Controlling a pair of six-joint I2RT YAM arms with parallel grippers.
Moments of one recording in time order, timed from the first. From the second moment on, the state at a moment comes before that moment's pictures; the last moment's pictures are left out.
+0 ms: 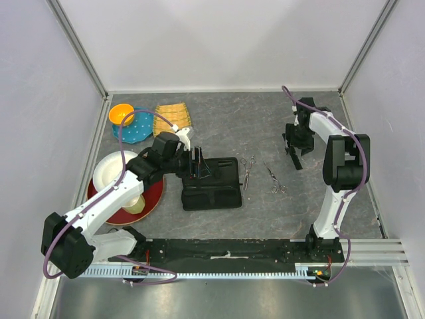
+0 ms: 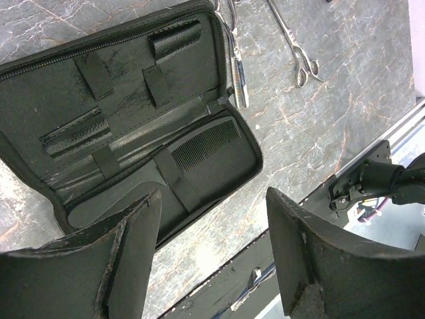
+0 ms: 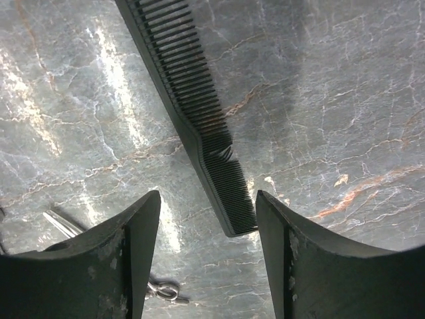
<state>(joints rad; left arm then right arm) -0.58 1.16 0.89 -0.43 0.27 -0.50 0.02 1.99 1.48 -0.82 0.04 0.15</state>
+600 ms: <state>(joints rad) -0.58 1.16 0.89 -0.41 0.28 -0.50 0.02 2.05 1.49 -0.85 0.02 0.11</state>
